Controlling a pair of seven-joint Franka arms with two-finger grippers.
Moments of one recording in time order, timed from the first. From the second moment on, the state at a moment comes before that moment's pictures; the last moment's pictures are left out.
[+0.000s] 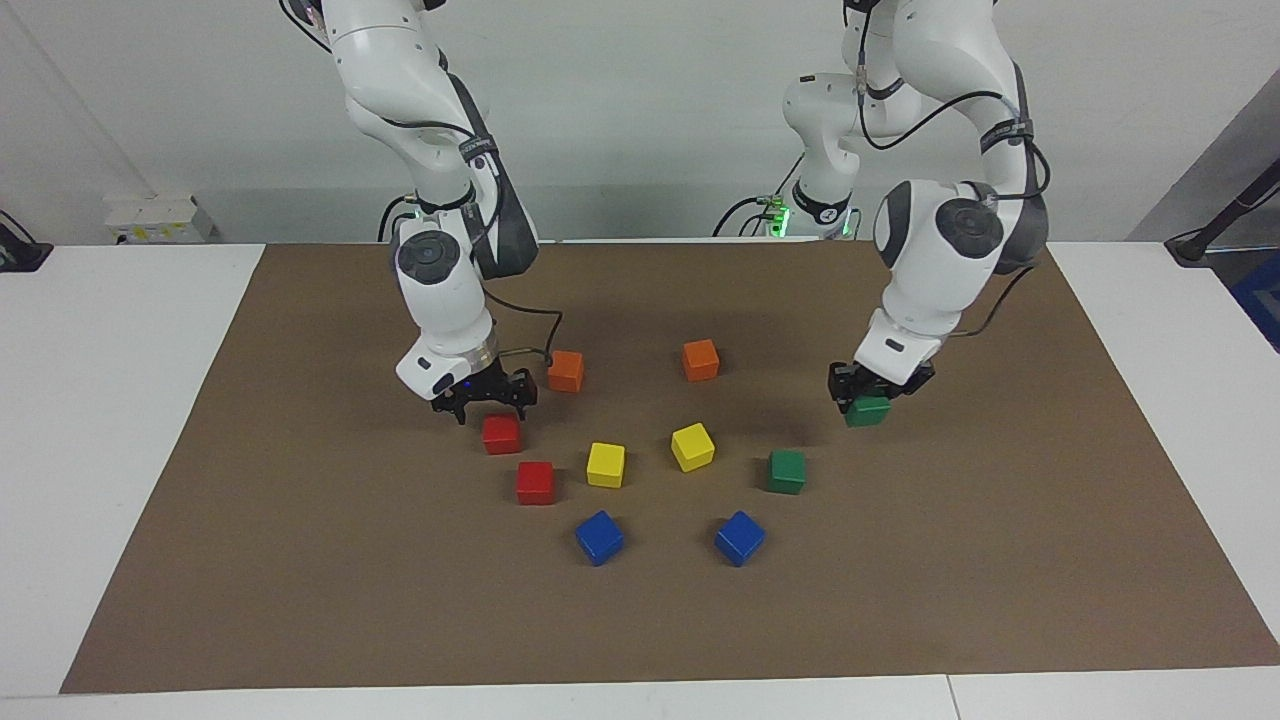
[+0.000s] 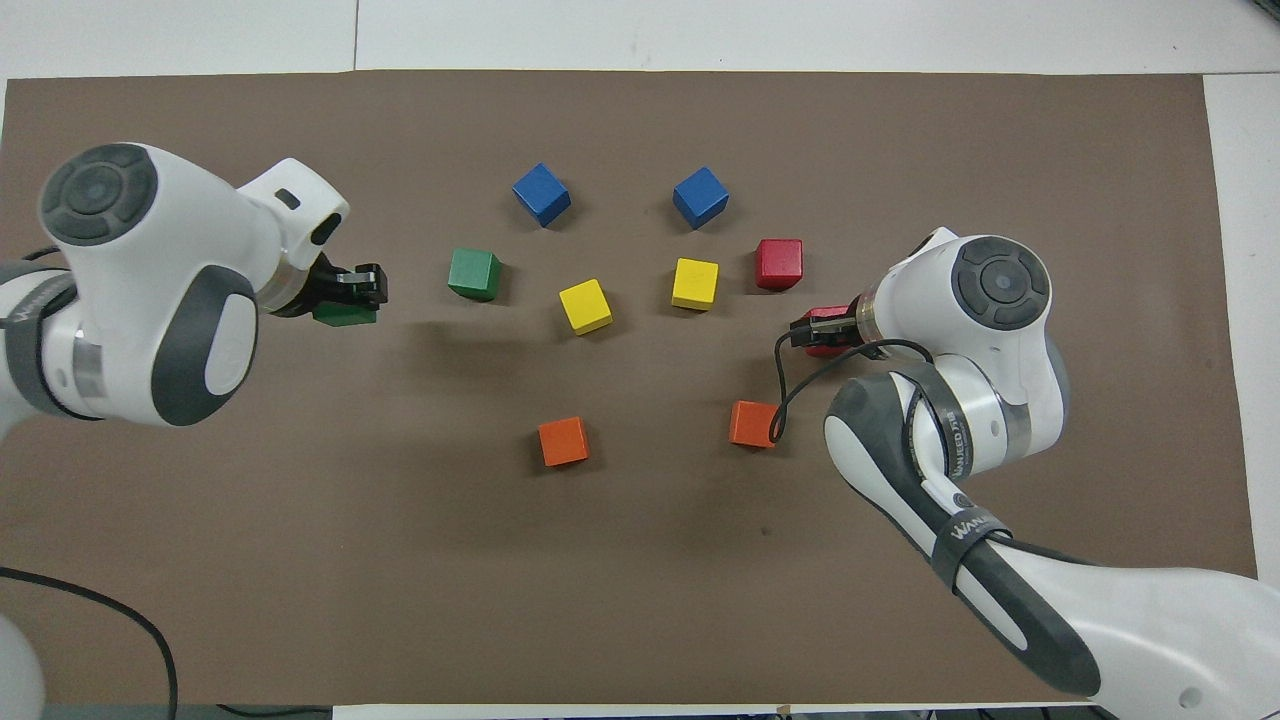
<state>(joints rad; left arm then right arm) -0.07 0.15 -0.06 -1.89 -0.01 2.05 -0.12 0.13 0.25 0.14 -2.07 -0.02 2.38 0.25</state>
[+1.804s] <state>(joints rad) 0.26 0.13 -0.05 -2.24 -0.01 2.40 0.27 -0.17 0.27 0.14 -1.91 -0.06 2.26 -0.05</state>
